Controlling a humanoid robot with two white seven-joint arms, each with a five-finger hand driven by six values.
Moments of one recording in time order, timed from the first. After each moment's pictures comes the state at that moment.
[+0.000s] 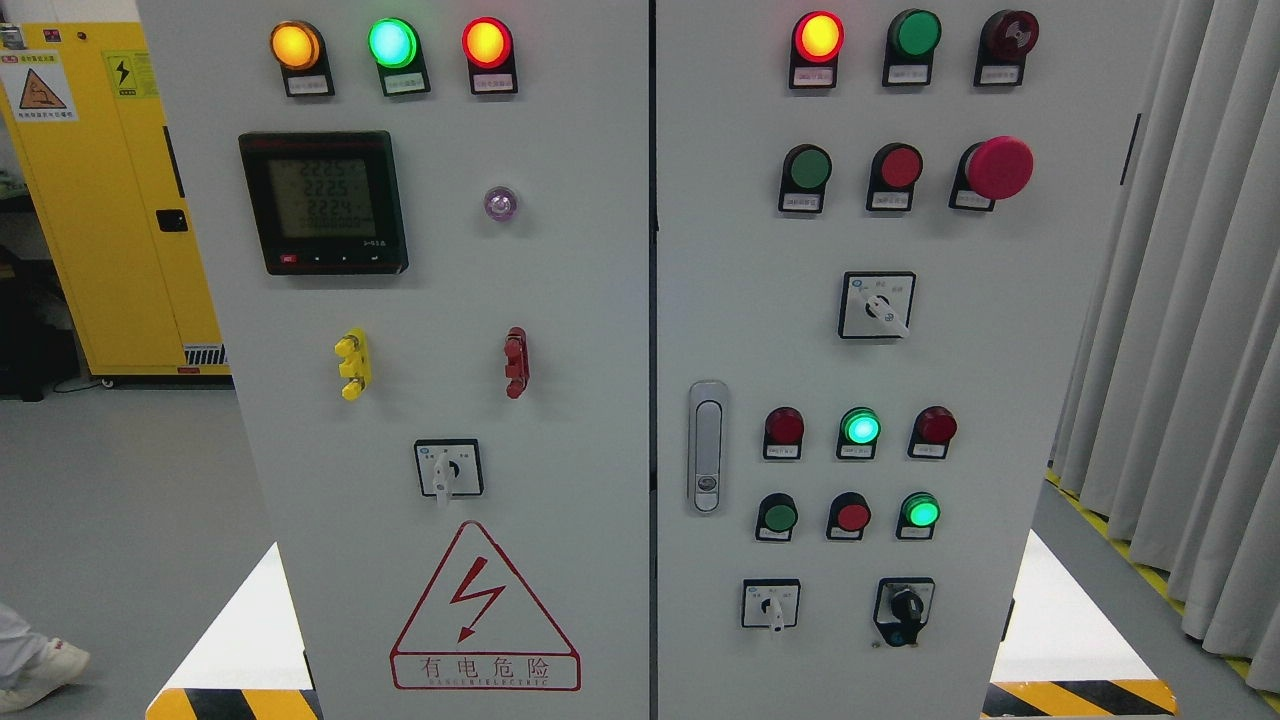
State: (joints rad) left arm 0.05 0.00 -0.06 -0.11 0.02 -0.10 -0.12; right arm 0.10 0.12 -0.16 -0.19 0.12 0.01 -0.20
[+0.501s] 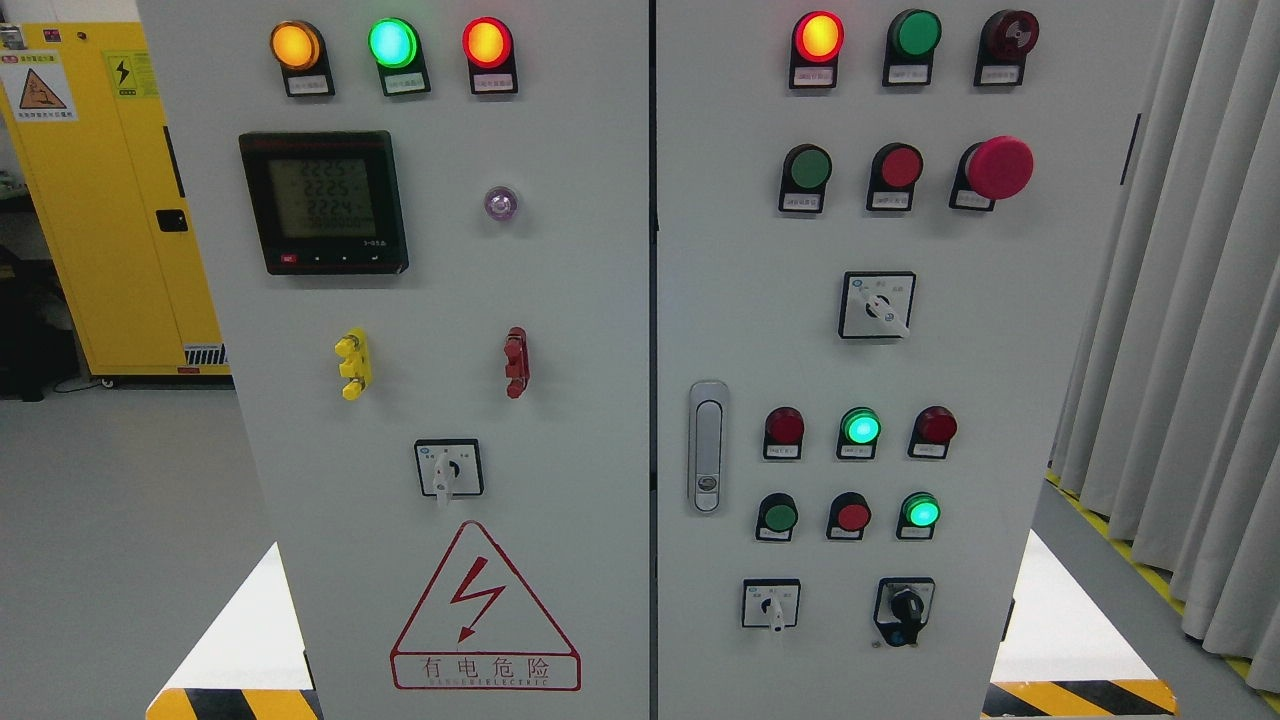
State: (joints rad) left arm 0.06 0.00 -0.04 -0.12 0.05 -0.11 -0.14; right arm 0.10 0.12 -0.16 -0.19 0.12 0.01 -0.20
